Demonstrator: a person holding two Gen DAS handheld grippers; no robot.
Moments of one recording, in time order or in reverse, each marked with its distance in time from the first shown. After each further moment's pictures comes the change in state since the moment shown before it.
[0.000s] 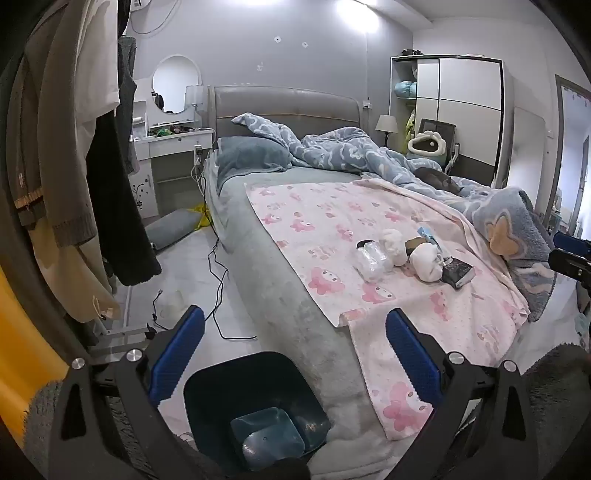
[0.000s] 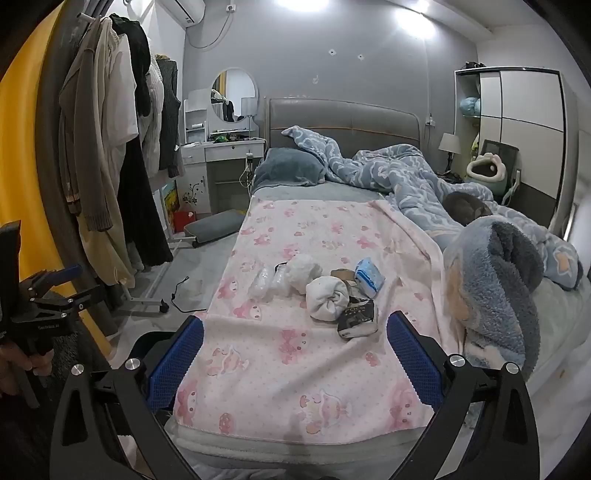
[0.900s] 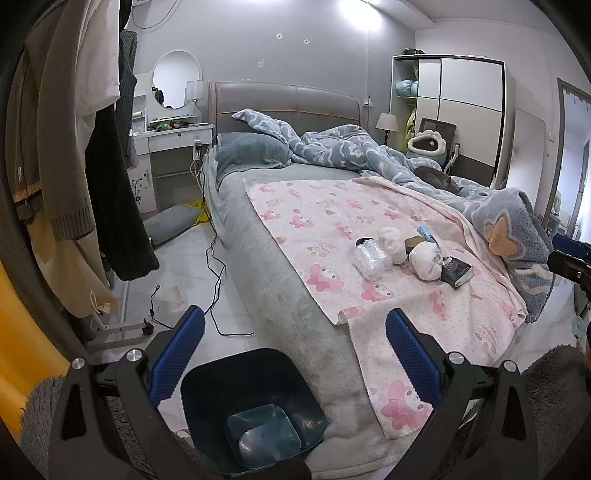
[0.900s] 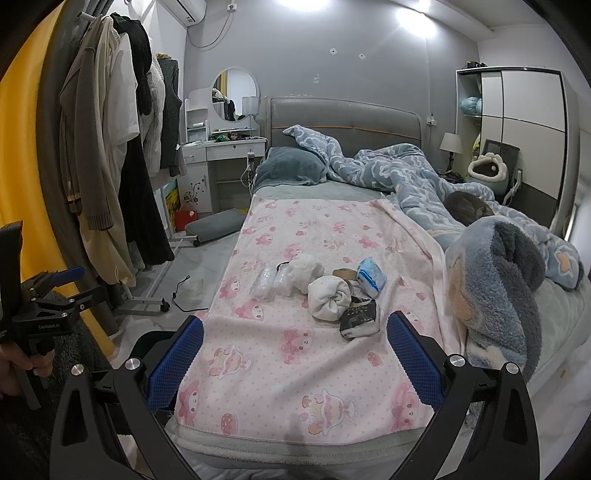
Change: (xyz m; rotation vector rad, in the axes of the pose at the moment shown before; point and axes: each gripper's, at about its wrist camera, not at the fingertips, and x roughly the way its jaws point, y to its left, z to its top) left arm -0.001 -0.002 -0.002 -0.002 0.009 0.000; right arm 0.001 0.002 0.001 0.003 0.006 0.002
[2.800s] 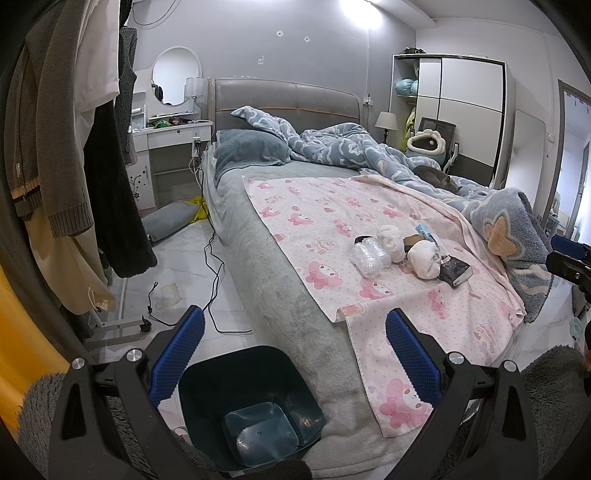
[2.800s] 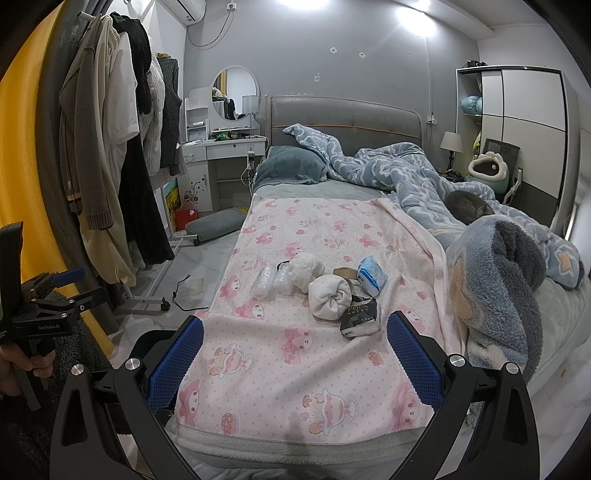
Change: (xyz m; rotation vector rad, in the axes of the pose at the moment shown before) left arm 0.004 0.001 0.001 -0.010 0.011 -0.010; right arm 0.001 0.001 0.000 -0.002 0.003 -0.001
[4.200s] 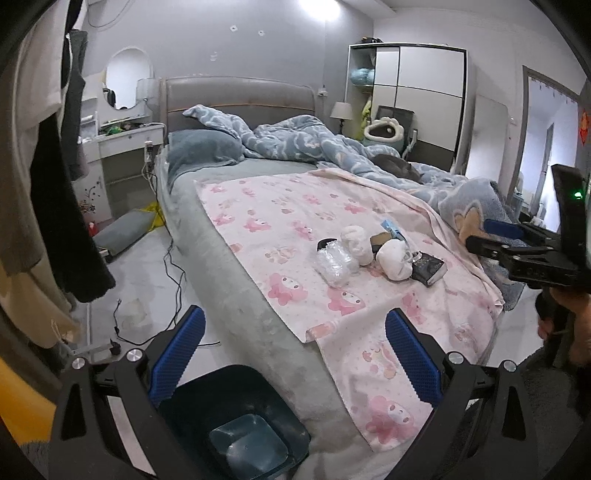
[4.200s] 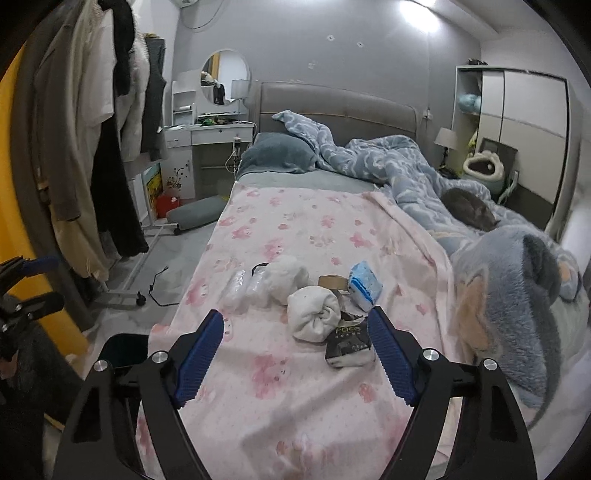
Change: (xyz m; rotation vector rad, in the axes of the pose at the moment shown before) left arm 0.037 -0.010 0.023 0.078 0.046 -0.184; right arm 0.075 -0.015 0.013 -0.010 0.048 -0.050
